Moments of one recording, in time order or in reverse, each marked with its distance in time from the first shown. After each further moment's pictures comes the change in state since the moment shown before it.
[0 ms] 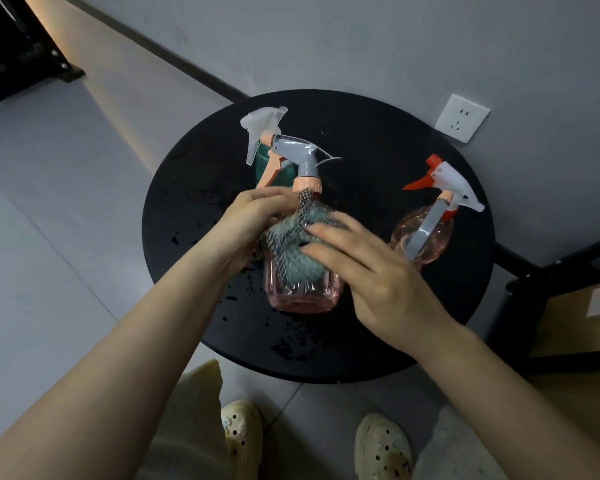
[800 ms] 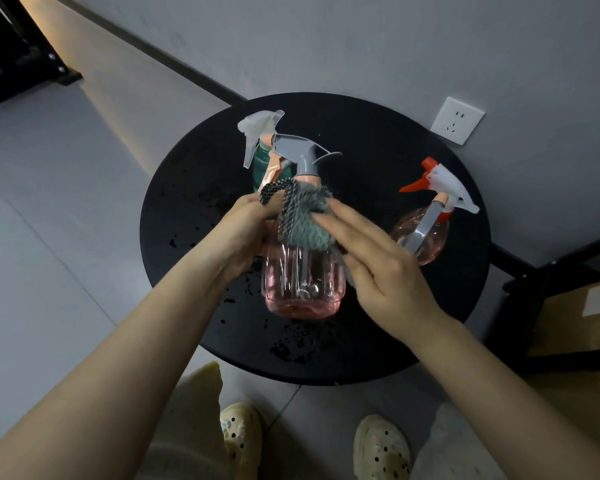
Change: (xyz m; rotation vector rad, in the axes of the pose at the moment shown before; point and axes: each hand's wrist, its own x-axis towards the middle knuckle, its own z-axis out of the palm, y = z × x) left_hand -0.009 0.005 0.004 -0.050 -0.040 0.003; right_hand 0.008 0.004 0.002 0.252 0.150 0.147
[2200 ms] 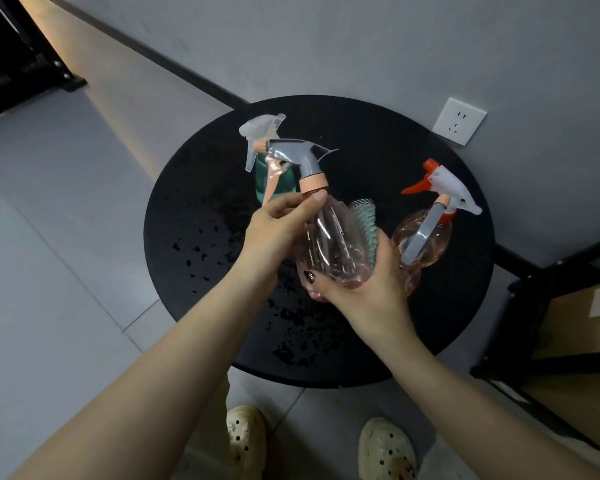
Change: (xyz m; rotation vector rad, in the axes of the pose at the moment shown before) left_hand 0.001 -0.012 0.031 -0.023 0.227 0.059; right_hand -0.018 -0.003 0.033 0.297 0.145 0.809
